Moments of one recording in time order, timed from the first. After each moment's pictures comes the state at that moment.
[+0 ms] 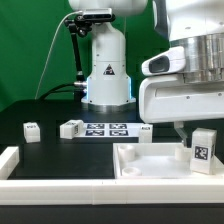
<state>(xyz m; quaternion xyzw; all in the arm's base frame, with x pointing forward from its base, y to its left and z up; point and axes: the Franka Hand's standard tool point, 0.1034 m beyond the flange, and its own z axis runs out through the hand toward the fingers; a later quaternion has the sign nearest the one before) 0.622 0.126 0.071 -0.98 0.16 -0.05 0.07</state>
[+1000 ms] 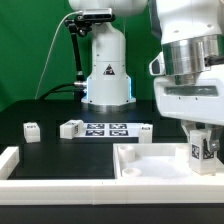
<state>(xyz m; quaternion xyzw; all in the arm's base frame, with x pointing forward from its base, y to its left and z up) 0.620 0.120 0.068 -0.78 0.62 -0.01 0.11</state>
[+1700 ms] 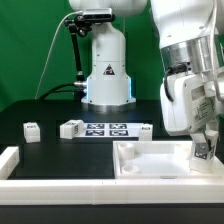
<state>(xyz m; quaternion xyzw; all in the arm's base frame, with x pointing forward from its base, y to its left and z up) 0.619 0.129 0.067 -0.44 0.89 0.06 0.13</state>
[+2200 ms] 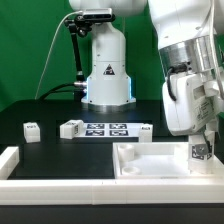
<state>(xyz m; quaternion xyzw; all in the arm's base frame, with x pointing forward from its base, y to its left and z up) 0.619 0.129 0.067 -0.55 0.82 0.04 0.14</state>
